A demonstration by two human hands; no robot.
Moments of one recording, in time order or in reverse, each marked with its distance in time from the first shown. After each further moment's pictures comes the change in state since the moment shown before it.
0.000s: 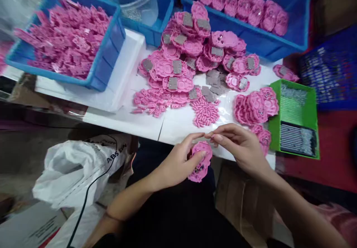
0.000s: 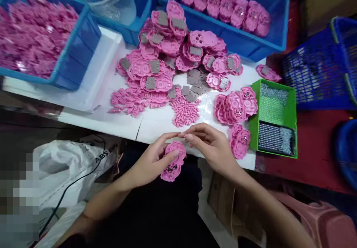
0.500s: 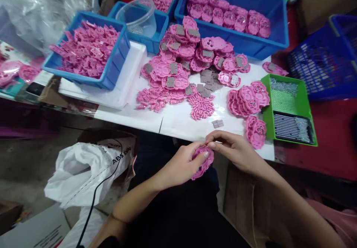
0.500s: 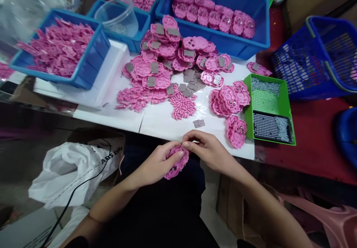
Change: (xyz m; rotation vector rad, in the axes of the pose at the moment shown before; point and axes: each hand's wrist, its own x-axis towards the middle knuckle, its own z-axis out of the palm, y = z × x) left_hand -0.018 -0.007 0.023 0.051 -0.074 -0.078; right_hand -0.024 0.011 0.002 -0.143 -0.169 -0.038
